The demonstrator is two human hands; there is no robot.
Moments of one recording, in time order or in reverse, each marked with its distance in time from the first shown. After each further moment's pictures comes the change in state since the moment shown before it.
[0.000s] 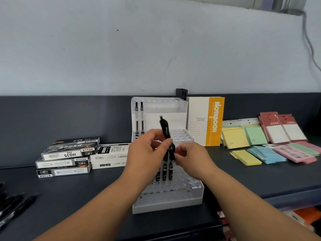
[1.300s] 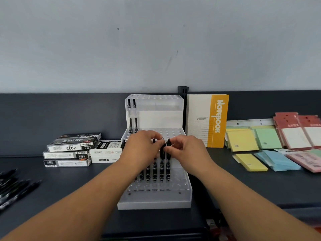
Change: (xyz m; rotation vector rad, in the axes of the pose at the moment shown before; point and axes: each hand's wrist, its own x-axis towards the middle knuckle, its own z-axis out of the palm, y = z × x) left_hand 0.031 -0.010 0.032 0.492 -0.089 -0.184; right_hand 0.017 0.024 -0.018 0.139 -0.022 -0.190
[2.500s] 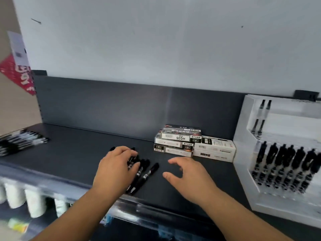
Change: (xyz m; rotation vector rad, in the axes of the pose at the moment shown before) left_hand -0.132 -0.278 -0.237 0.516 0.348 -0.163; right_hand -0.040 -0.191 0.258 -0.169 -0.339 -0.190
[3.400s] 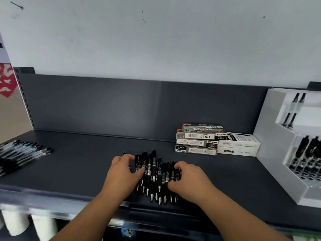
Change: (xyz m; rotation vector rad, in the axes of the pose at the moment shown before) left_hand 0.047 -0.111 0.019 -0.319 -0.287 -0.182; right_hand 0.053 -0.075 0.077 -0.036 -0.110 0.324
